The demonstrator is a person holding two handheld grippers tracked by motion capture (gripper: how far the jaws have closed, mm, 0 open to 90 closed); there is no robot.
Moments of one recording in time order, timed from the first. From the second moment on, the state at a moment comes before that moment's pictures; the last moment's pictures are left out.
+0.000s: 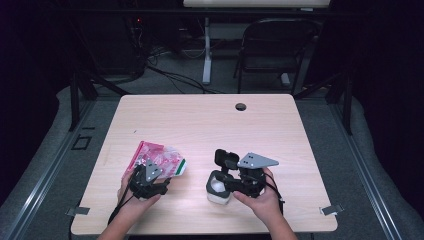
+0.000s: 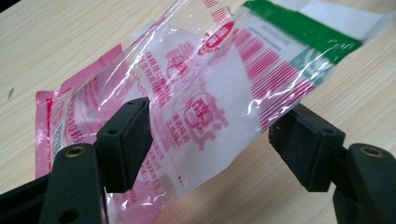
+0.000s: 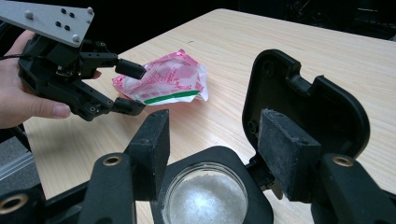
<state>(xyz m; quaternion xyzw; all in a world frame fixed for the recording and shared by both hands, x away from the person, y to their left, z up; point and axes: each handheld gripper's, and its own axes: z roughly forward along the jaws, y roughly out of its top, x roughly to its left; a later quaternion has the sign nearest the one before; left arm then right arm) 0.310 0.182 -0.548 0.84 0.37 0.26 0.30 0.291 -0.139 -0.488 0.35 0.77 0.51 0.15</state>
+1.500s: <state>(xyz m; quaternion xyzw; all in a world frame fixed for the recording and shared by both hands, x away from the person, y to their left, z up) 0.300 0.172 -0.528 0.83 0.37 0.20 0.38 0.294 -0.178 -0.469 0.41 0.75 0.49 0.18</state>
